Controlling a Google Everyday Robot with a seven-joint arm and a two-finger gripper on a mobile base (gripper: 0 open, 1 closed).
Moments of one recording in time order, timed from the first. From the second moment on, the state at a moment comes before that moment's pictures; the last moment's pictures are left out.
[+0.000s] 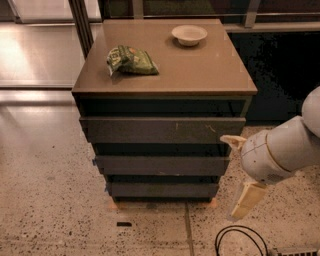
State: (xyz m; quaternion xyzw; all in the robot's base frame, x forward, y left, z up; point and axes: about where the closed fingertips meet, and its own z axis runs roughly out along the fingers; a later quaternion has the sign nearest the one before) arm 0.404 -0.158 0.781 -0.66 0.71 0.11 0.23
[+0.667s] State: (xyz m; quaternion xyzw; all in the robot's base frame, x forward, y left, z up) arm 0.412 -0.121 0.703 -0.67 0.68 0.12 0.26
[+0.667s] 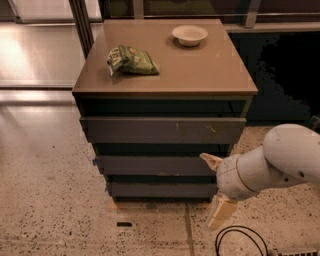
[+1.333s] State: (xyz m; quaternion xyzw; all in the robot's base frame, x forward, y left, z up) arm 0.445 -0.113 0.646 -0.68 0.68 0.11 0.25
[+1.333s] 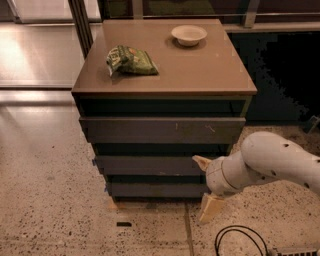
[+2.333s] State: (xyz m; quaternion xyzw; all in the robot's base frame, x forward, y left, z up) arm 0.444 -0.084 0.569 -0.68 0.66 0.16 0.27
